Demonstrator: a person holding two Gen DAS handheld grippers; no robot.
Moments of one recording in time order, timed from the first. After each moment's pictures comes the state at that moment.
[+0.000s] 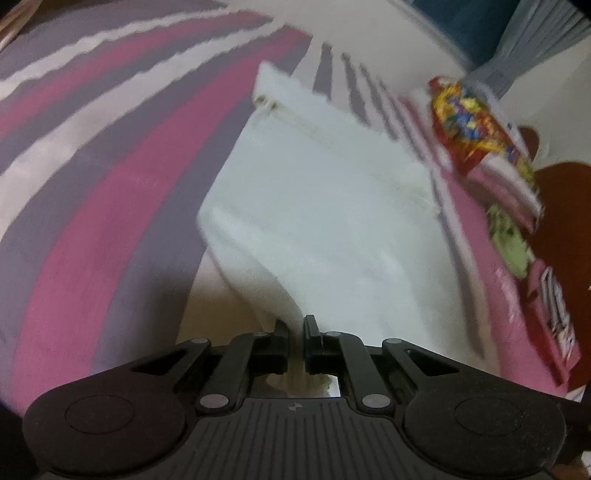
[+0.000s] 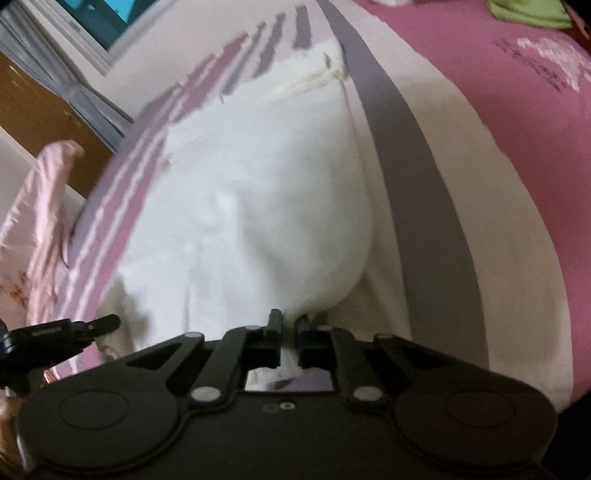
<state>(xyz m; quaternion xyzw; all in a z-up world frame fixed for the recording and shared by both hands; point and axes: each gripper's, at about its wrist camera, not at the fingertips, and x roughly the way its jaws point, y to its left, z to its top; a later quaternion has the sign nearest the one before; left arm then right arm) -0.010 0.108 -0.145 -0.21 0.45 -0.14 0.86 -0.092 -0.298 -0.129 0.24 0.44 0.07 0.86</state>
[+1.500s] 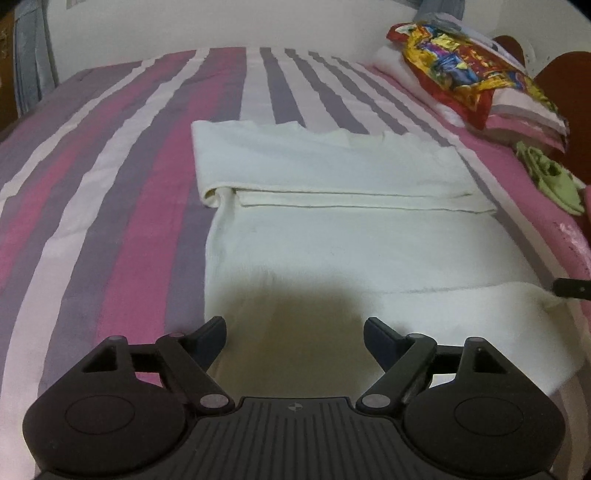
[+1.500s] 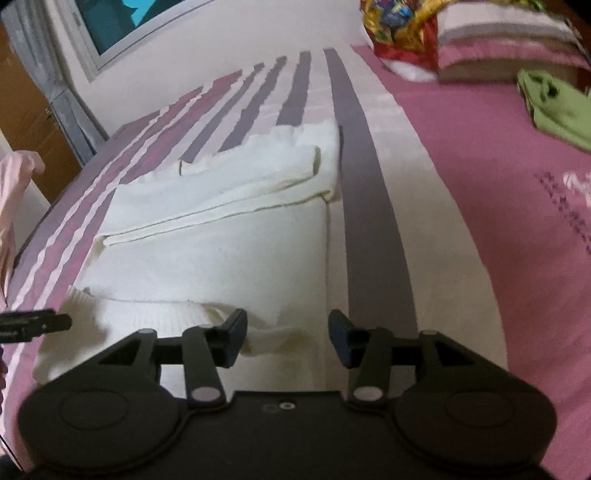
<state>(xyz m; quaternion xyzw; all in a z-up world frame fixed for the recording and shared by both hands) 0.166 0.059 -0.143 0.01 0.43 -0.17 0.89 0.068 -0.334 -0.121 0.13 0.40 0.03 0.91</state>
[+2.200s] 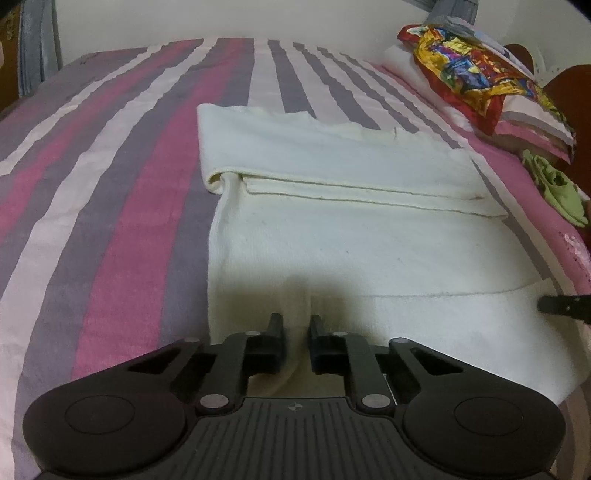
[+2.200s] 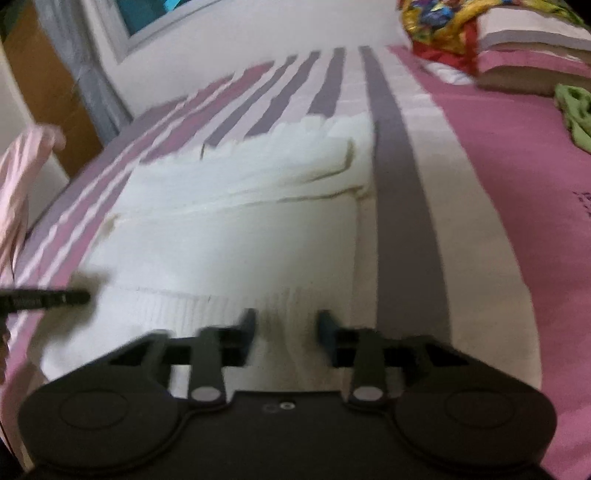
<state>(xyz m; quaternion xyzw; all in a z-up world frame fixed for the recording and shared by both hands) 0.172 0.065 -0.161 -0.02 0.44 -0.17 0.88 0.091 -0.324 -0.143 0.10 0.41 0.08 0.90</state>
